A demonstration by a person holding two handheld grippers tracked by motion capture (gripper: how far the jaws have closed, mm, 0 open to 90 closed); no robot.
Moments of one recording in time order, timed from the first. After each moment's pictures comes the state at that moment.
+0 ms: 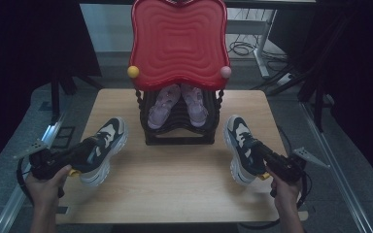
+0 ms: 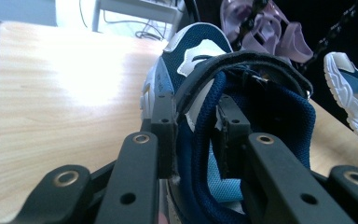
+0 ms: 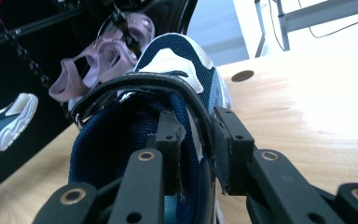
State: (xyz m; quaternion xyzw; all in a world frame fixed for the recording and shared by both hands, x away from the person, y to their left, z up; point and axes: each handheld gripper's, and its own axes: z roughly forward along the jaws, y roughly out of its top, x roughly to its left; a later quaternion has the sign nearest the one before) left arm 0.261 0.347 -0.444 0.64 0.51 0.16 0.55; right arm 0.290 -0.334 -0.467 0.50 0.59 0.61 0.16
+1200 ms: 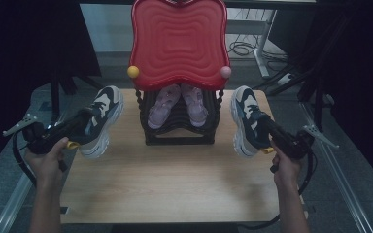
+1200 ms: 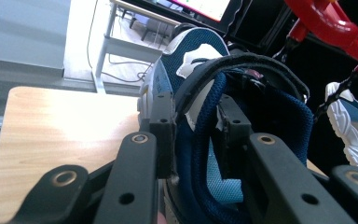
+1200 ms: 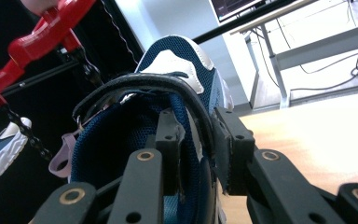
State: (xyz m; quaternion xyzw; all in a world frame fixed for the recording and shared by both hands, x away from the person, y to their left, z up) left arm 0.302 0.346 -0.393 0.58 0.51 0.19 0.61; right arm 0.329 -0.334 -0.415 0.50 0.53 0.65 0.20
